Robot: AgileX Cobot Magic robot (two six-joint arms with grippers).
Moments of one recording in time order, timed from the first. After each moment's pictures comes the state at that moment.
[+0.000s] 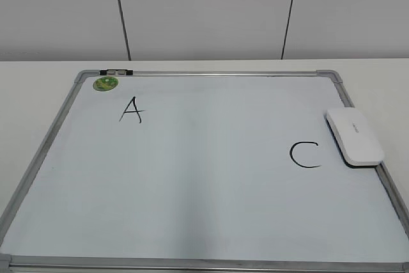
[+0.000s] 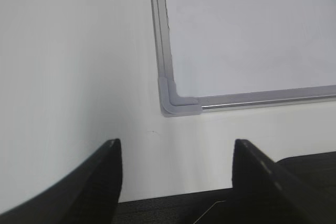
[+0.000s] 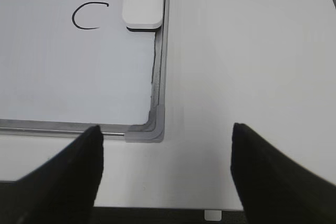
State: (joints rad) left arm 0.02 0.38 -0.51 -0.13 1.10 0.12; right arm 0.05 0.13 -0.51 -0.06 1.14 -0.02
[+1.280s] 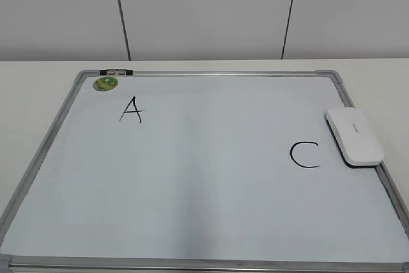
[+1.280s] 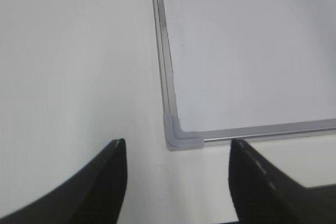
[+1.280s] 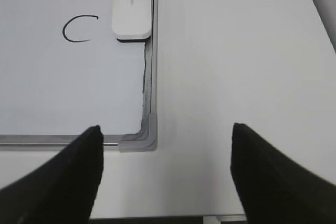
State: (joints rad) left arm 0.02 0.15 -0.51 -0.13 1.10 0.12; right arm 0.00 0.11 -0.51 -0.06 1.14 -0.02
